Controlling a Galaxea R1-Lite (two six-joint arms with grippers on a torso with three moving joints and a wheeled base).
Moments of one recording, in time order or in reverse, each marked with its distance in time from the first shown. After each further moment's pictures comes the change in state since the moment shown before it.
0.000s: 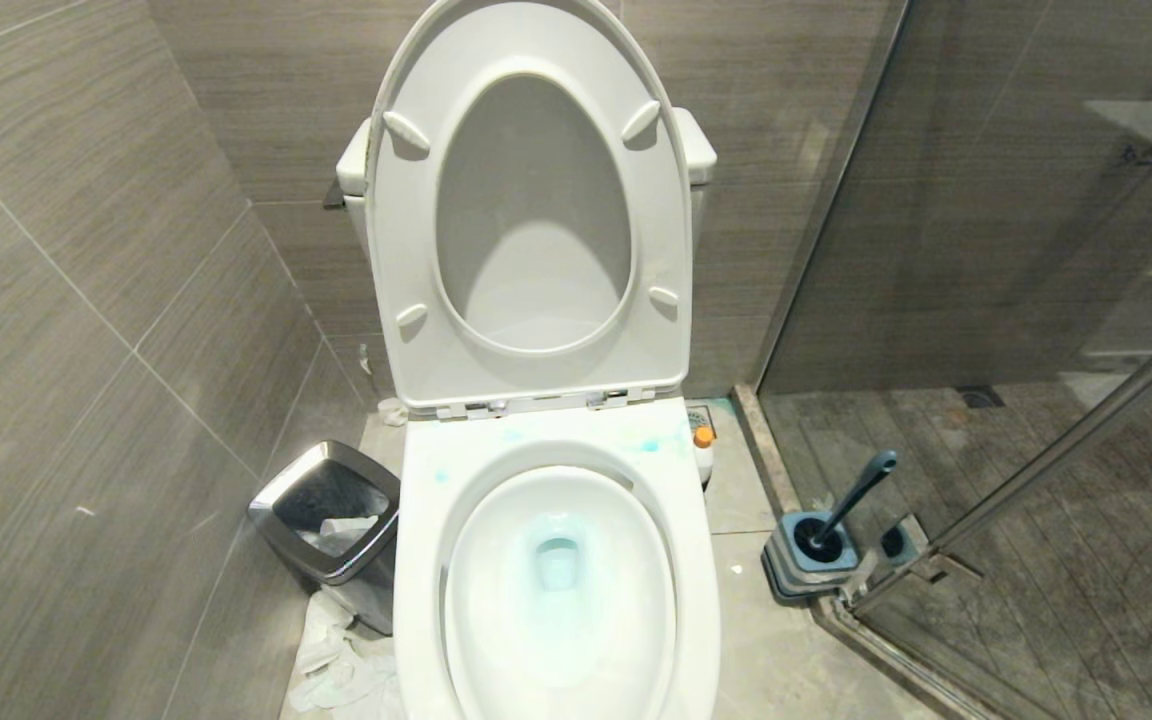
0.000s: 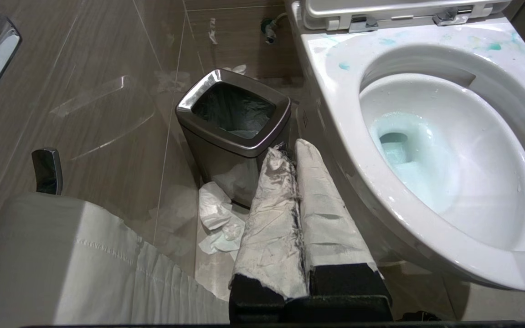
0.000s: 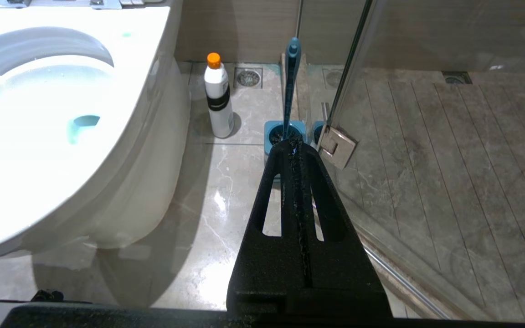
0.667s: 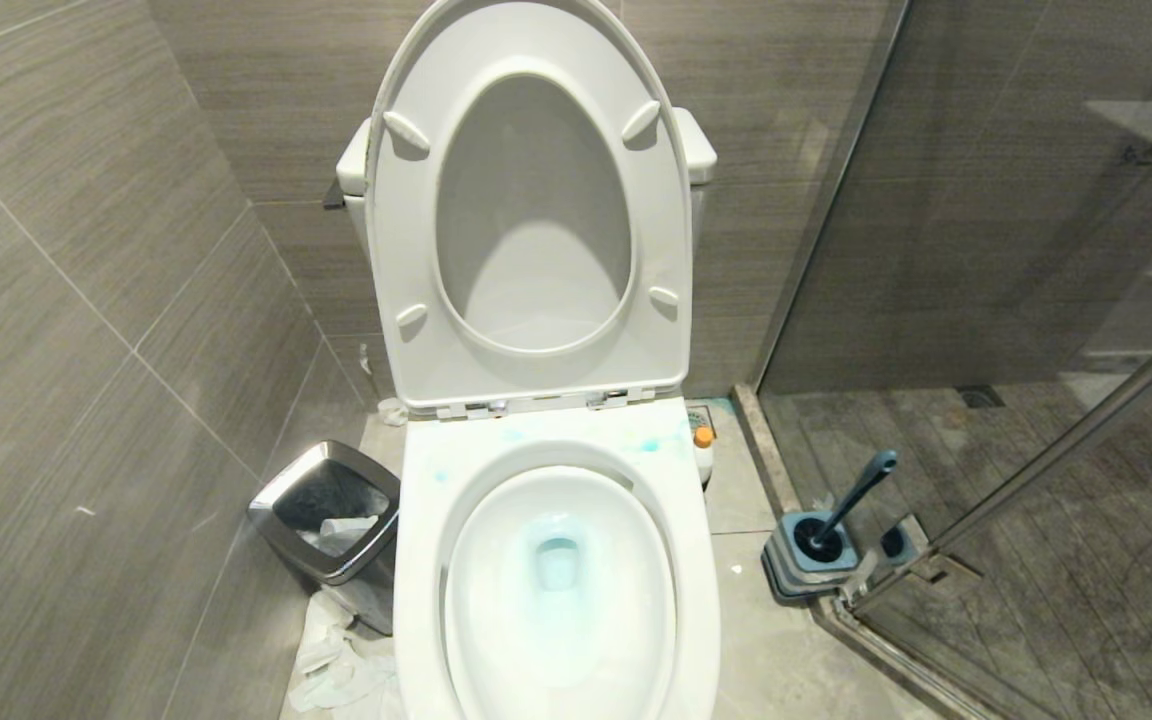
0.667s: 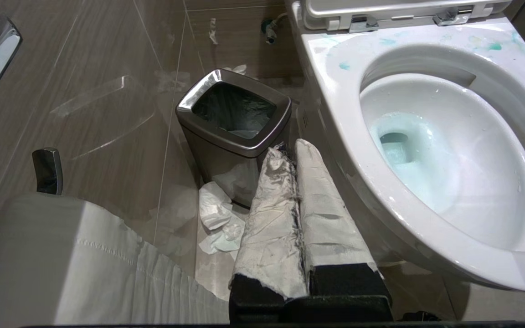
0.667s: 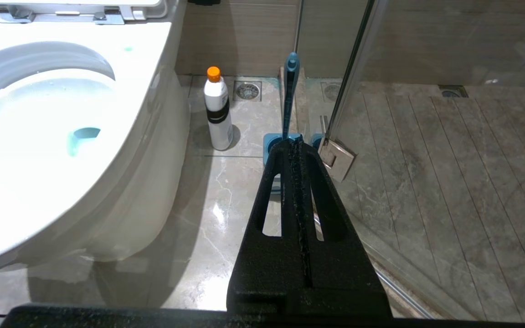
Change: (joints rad) left arm 0.001 0.000 0.000 0.000 0.000 0.000; right arm 0.000 0.000 0.026 -0.065 0.000 -0.003
